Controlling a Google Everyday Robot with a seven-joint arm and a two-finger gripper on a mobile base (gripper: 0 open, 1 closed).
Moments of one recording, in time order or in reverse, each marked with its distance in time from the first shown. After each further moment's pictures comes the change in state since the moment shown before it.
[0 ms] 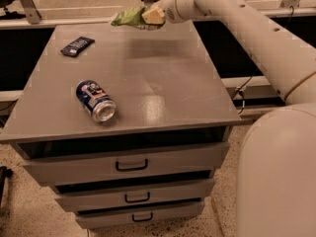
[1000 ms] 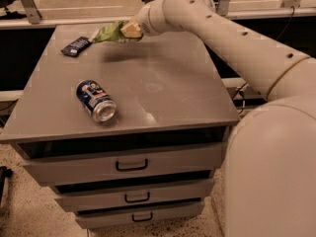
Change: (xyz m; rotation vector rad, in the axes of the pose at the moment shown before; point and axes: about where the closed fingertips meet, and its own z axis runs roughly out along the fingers) arm 0.000 0.068 0.045 -0.046 0.034 -0.054
